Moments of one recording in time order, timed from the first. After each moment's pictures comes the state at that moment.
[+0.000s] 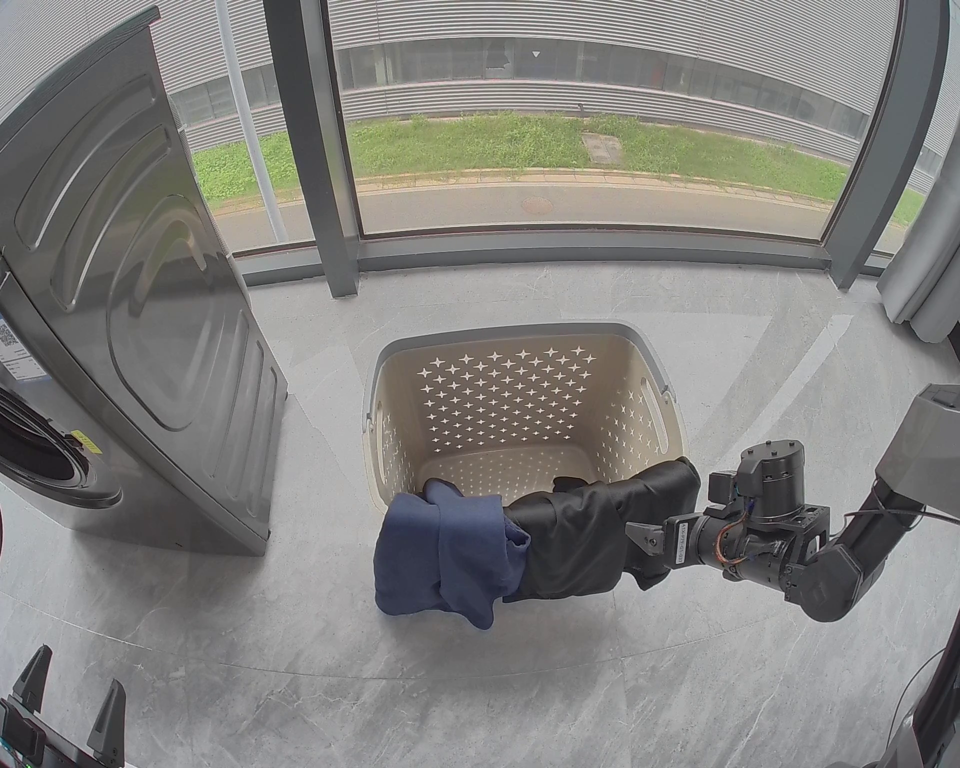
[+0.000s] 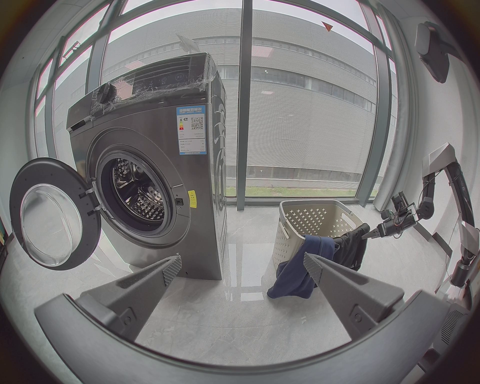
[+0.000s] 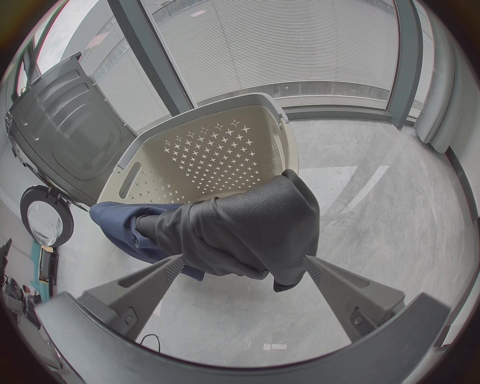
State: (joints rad) left arm 0.00 0.02 -0.02 0.00 0.02 -0.05; right arm 0.39 2.04 -0.59 -0.93 -0.06 0.21
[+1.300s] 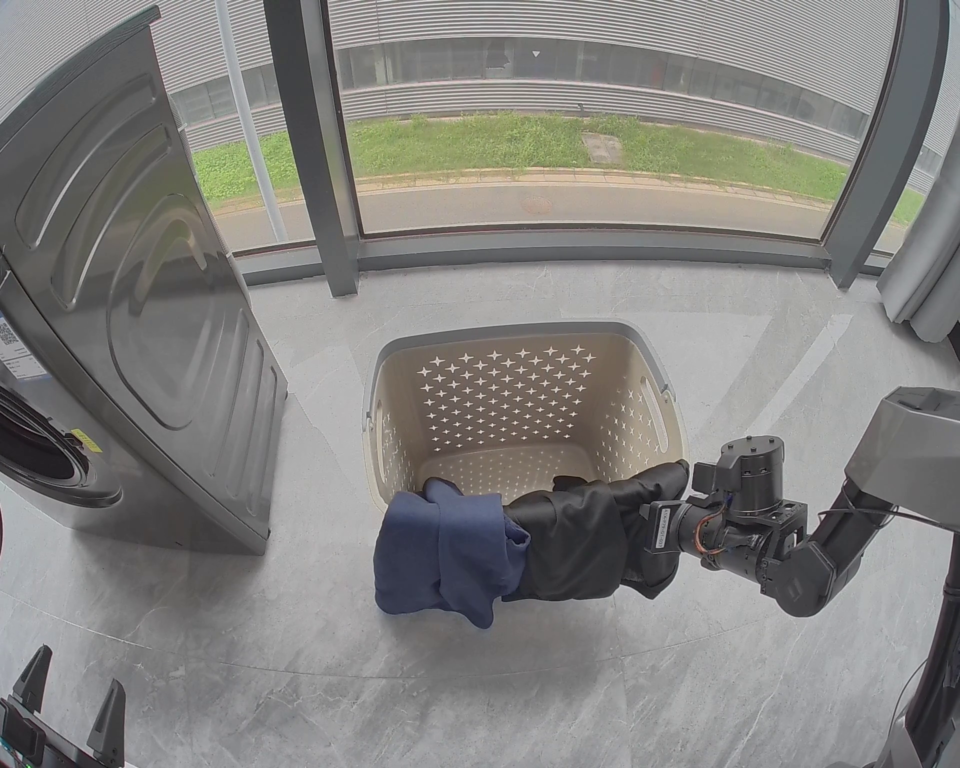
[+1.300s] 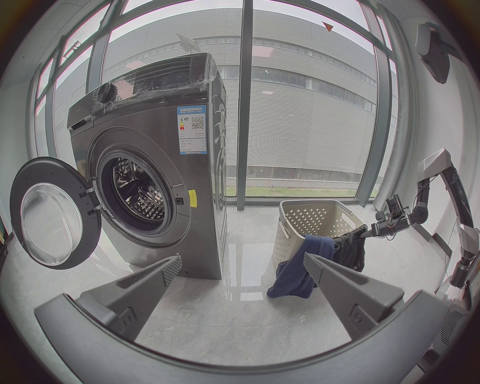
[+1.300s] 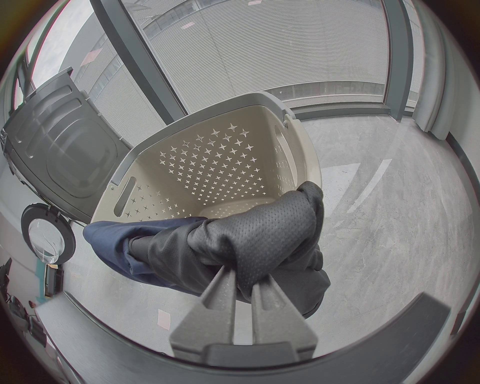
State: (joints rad) left arm 0.00 0.02 -0.02 0.00 0.02 -0.05; right arm 0.40 2.13 -0.68 -1.00 -0.06 0.28
